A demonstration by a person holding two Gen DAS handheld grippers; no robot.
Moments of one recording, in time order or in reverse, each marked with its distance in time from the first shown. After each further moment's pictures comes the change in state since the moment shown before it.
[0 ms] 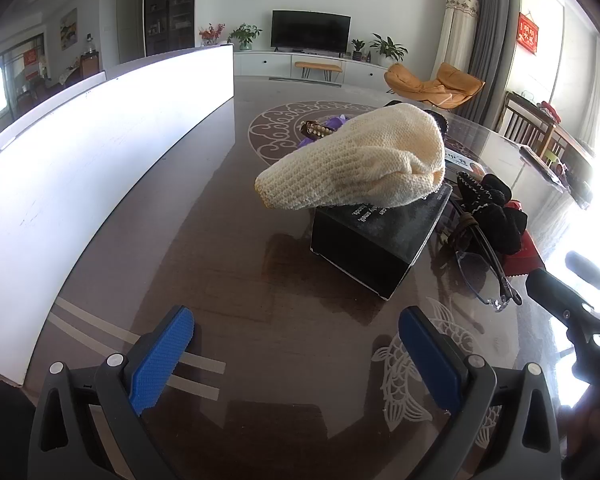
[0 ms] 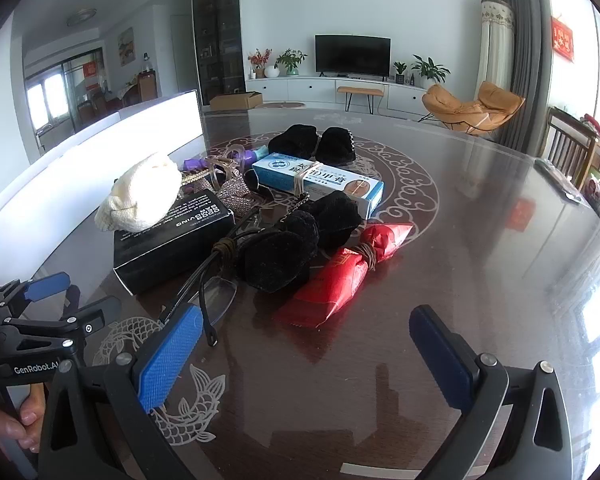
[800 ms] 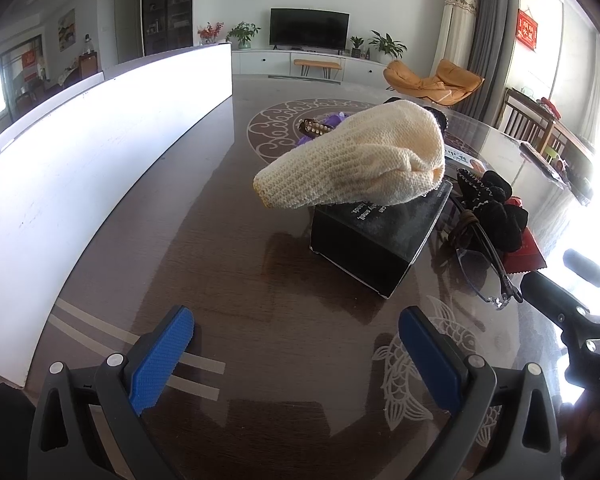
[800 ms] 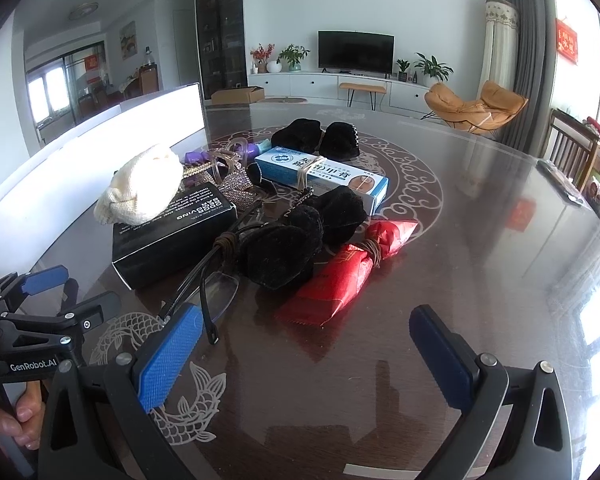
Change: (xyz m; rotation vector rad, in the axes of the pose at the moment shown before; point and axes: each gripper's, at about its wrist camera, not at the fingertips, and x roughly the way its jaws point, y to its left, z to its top) left arm -0.001 0.003 0.002 0.010 0.009 0.005; right arm 0.003 0.005 -0.001 -0.018 0.019 -0.001
